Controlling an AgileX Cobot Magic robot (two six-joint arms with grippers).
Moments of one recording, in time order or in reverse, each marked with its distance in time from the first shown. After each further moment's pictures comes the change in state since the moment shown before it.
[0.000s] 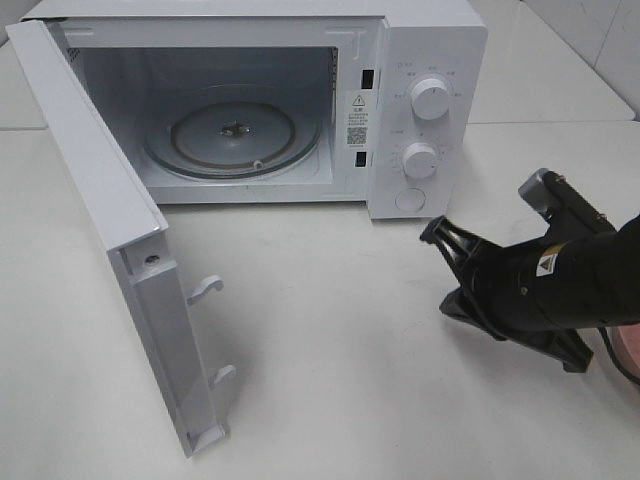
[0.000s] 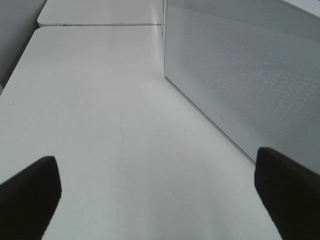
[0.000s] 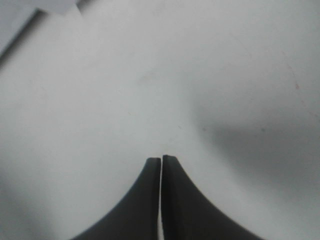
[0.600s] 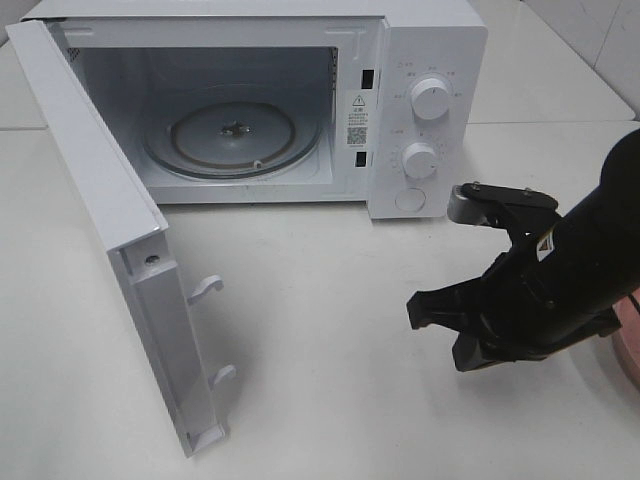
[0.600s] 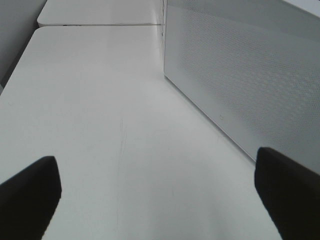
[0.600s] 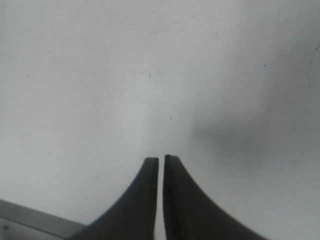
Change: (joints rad) left arm 0.000 0.000 0.000 0.000 0.000 0.000; right arm 0.000 -0.056 -0.172 -0.070 0.617 -0.591
